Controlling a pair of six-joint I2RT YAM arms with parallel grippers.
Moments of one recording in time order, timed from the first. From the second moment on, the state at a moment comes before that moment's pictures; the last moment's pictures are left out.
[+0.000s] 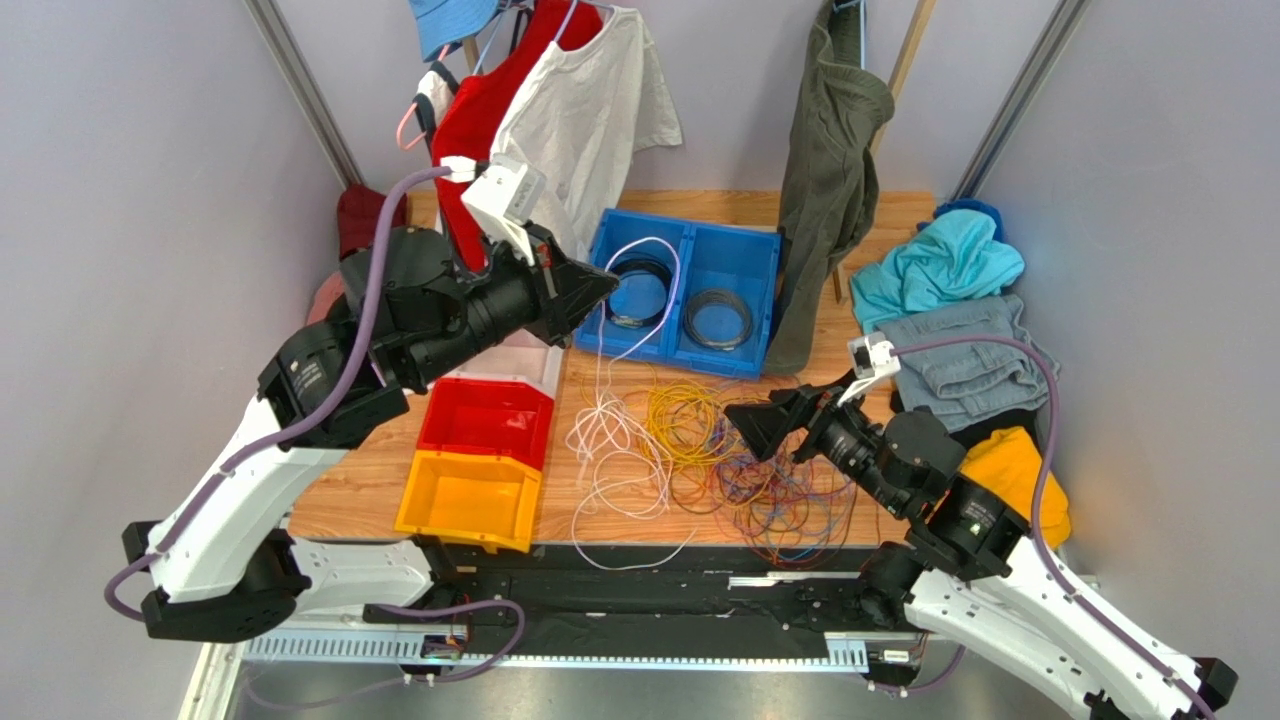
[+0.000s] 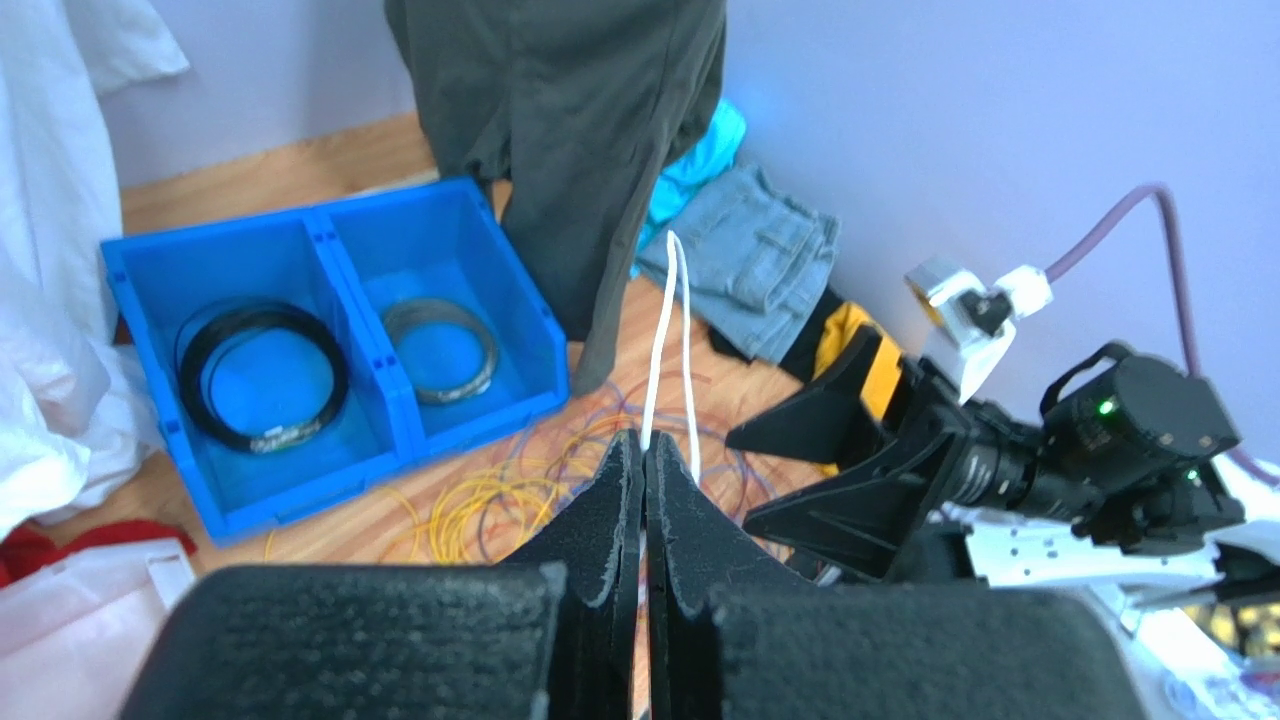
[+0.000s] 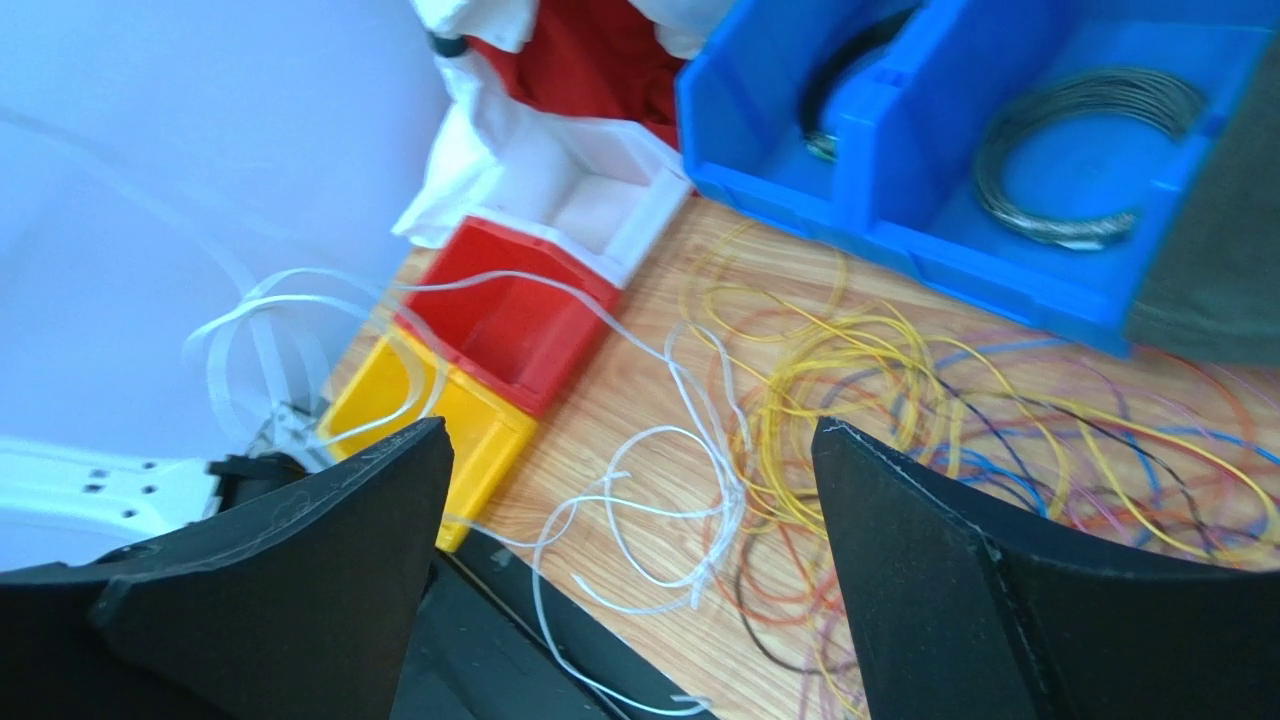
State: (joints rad) left arm -0.96 1.14 1.75 -0.71 -0.14 -0.35; right arm 0.85 0.47 0.63 -0.28 0.16 0.58
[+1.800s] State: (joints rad) left arm -1.00 1.24 1.86 -0.83 -0.12 -0.30; right arm 1.06 0.66 0.68 -0.09 0.21 0.51
